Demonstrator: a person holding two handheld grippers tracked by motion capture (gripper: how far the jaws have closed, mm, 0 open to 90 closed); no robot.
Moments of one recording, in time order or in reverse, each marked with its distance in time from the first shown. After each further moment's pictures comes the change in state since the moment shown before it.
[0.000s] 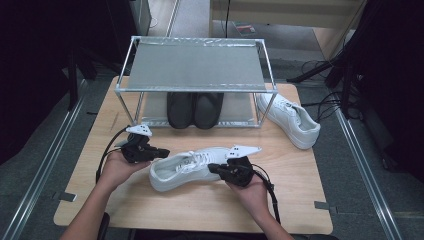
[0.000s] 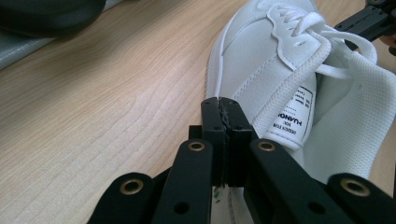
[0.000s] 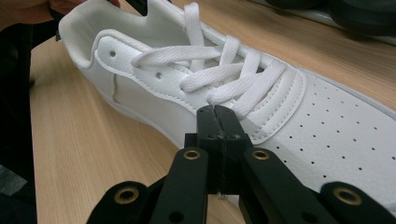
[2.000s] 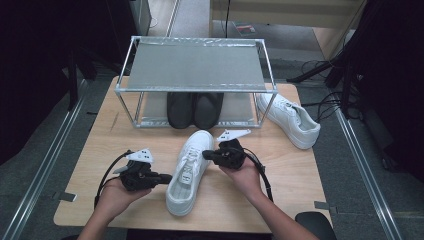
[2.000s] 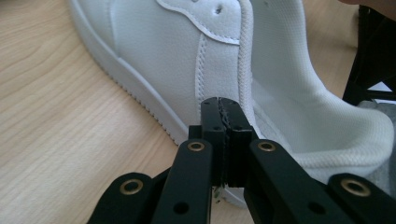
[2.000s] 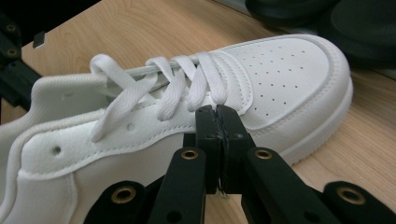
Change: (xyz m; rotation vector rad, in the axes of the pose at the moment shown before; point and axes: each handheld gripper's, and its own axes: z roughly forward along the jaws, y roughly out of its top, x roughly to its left) left arm -0.069 -0.035 -0.004 0.041 -0.027 0.000; right arm -0.024 0.034 0.029 0.047 -0.002 -0.004
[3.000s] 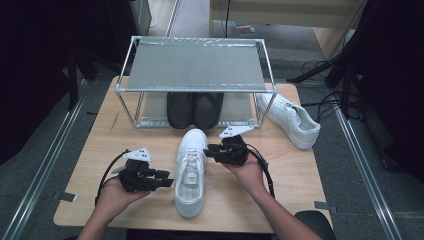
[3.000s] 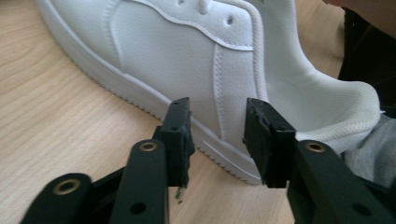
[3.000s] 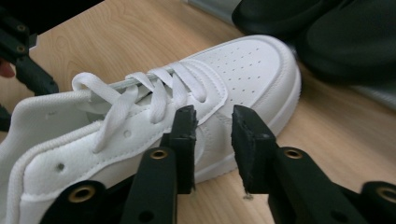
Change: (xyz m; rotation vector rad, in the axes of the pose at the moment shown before) left arm 0.007 -0.002 -0.006 -0.049 -0.011 -0.032; right arm -0.009 0.007 -0.009 -0.020 -0.023 -0.040
